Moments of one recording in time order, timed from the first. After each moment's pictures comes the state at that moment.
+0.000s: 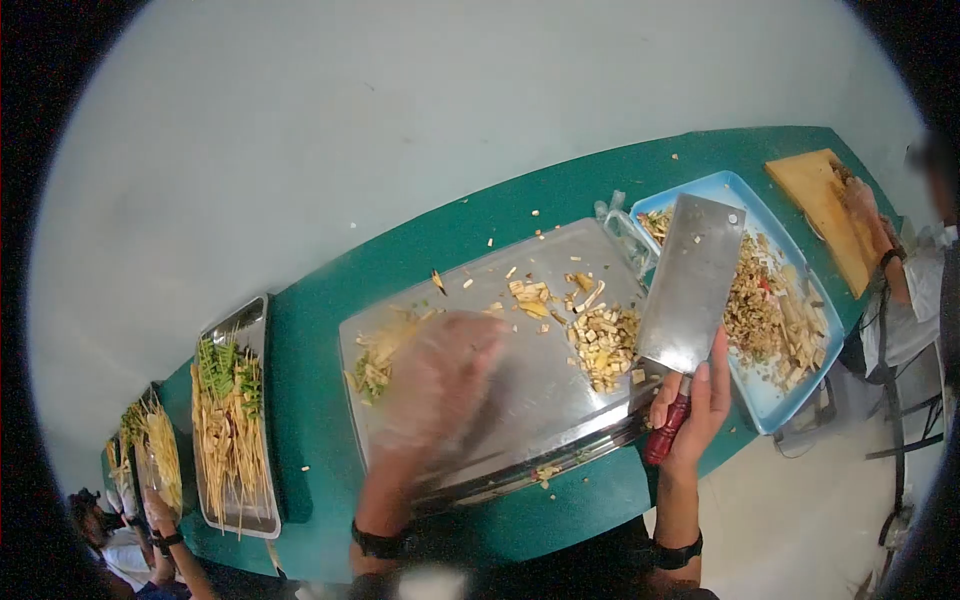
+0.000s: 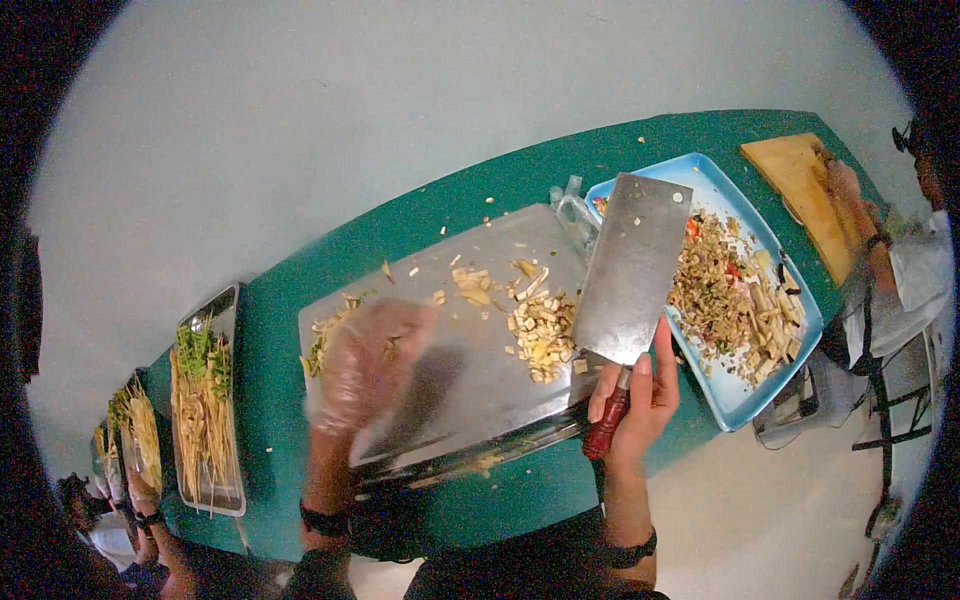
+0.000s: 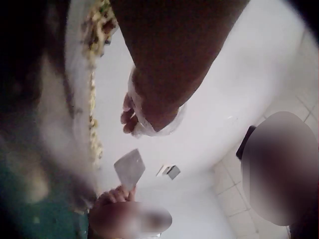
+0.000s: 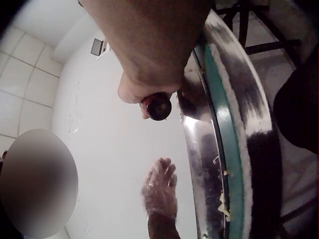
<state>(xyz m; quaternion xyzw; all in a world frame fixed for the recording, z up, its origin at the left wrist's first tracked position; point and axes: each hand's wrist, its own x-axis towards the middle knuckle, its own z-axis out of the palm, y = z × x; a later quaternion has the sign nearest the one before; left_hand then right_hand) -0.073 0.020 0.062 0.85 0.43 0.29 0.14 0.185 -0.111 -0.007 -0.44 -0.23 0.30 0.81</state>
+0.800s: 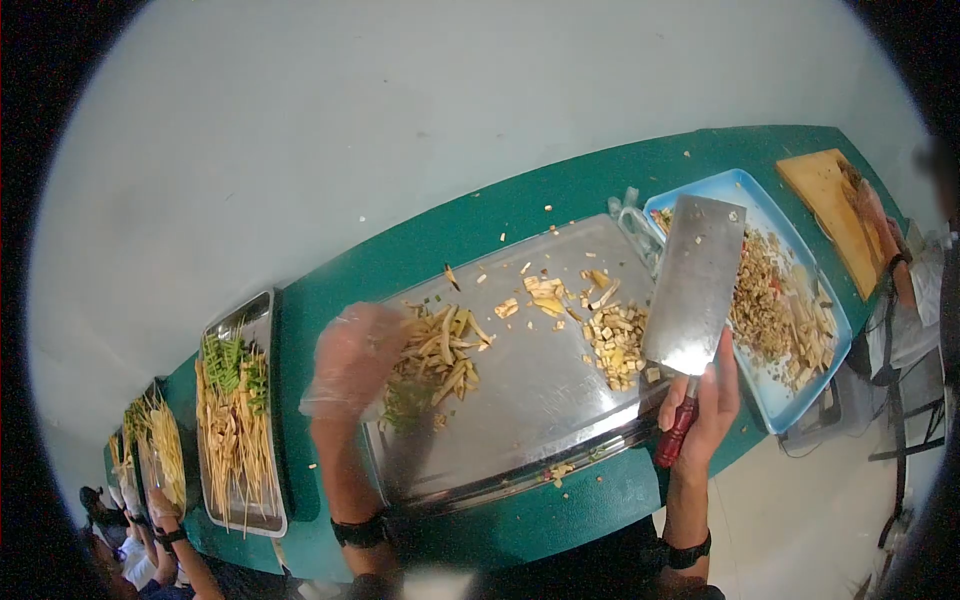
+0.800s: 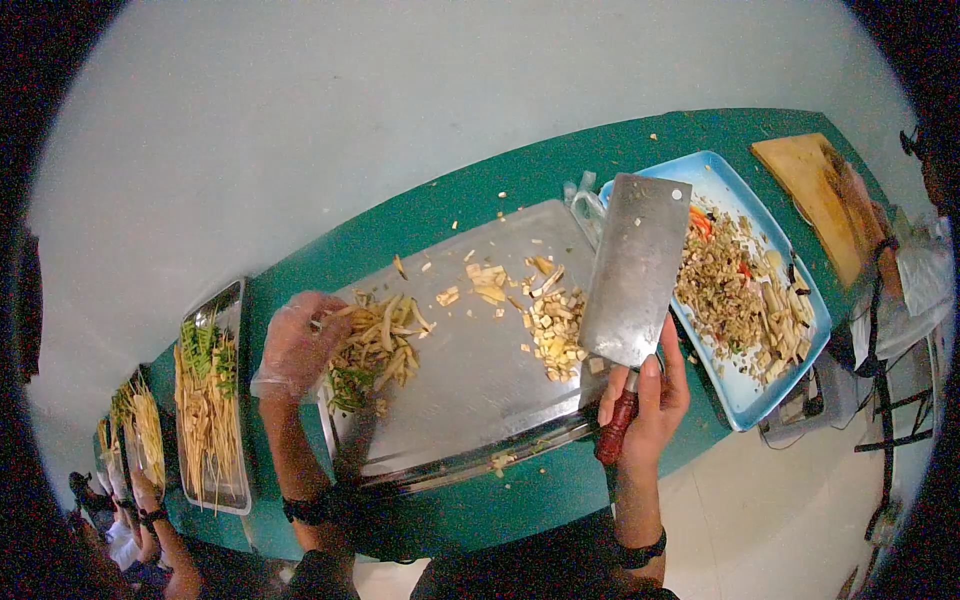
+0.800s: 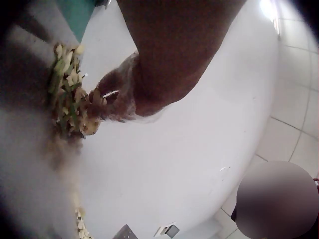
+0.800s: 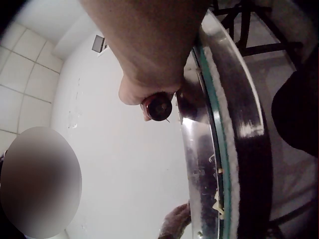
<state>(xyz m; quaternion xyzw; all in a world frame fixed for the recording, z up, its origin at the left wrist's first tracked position) -0.174 0.068 0.073 0.82 0.53 0.22 0.08 0.177 -0.111 -0.004 -0.45 -0.28 0.30 0.80</state>
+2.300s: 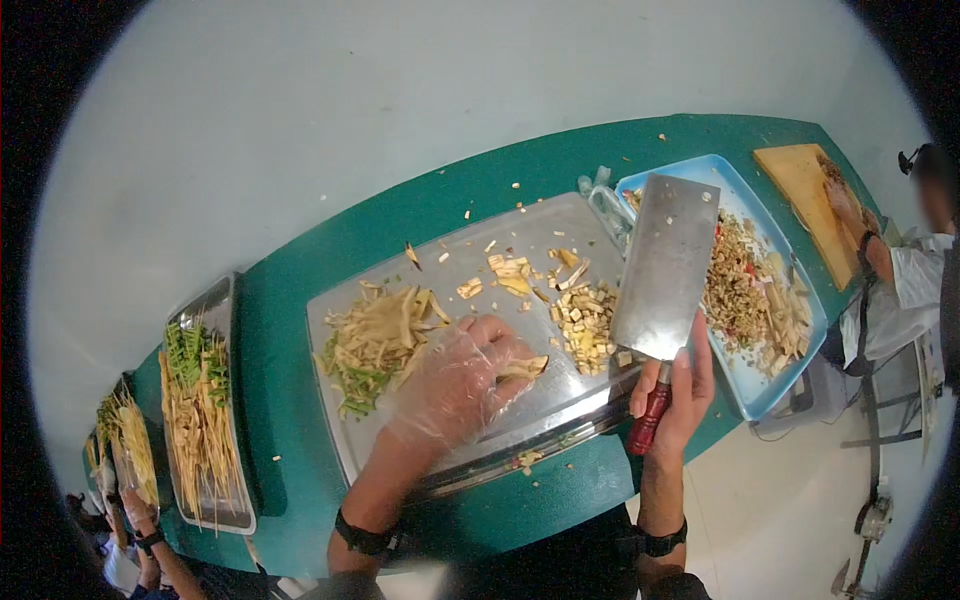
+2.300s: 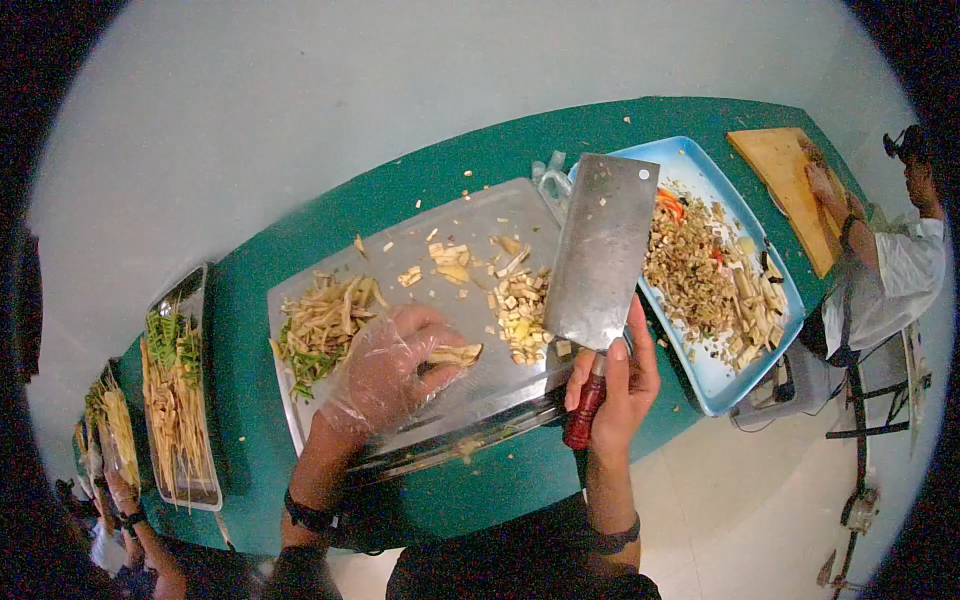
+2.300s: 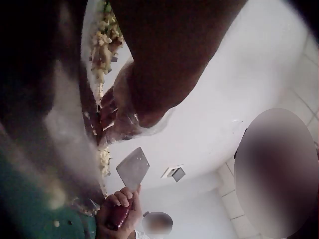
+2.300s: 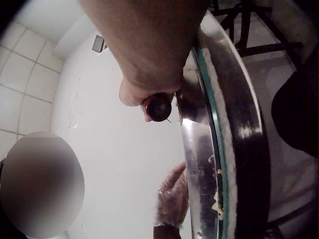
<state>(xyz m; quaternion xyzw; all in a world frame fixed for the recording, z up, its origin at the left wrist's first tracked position) -0.056 0.009 0.041 0.92 0.29 0.19 0.17 0.181 -0.110 -0.009 -0.43 -0.26 0.31 0.81</state>
